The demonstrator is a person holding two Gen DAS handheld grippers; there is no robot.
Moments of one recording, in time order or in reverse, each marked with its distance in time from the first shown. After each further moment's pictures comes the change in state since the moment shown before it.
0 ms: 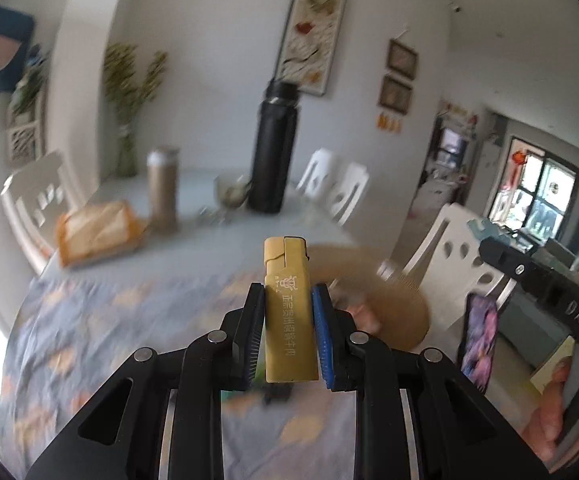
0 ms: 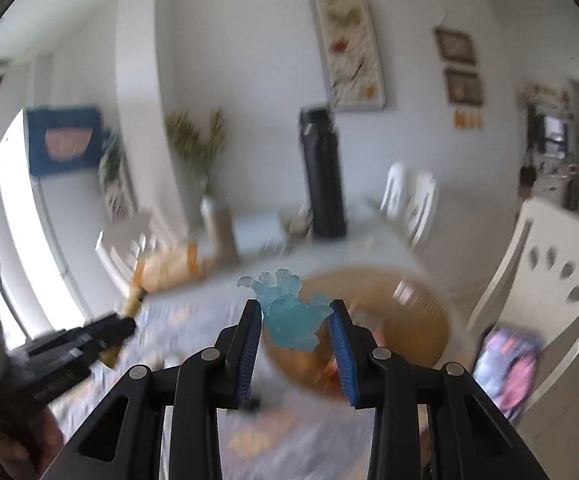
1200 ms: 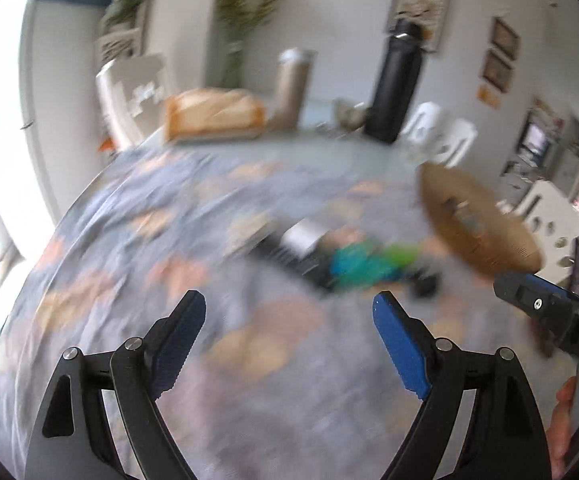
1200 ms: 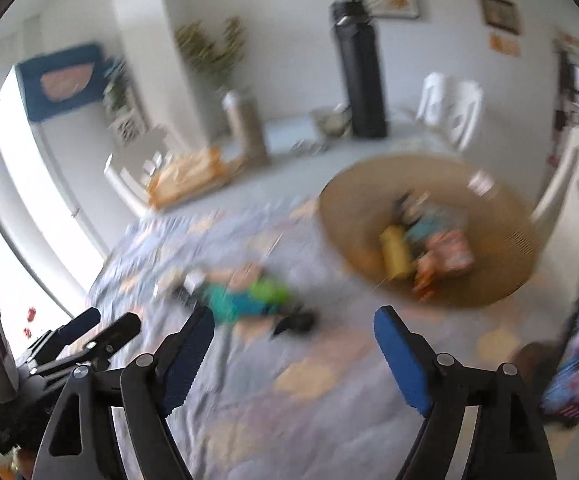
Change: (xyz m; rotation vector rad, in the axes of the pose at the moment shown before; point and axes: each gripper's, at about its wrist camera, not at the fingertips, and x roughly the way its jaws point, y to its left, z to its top) left arm -0.011 0.125 -0.138 -0.202 0.189 0.335; right arm 0.093 0.074 -0.123 -0.048 0.377 0.139
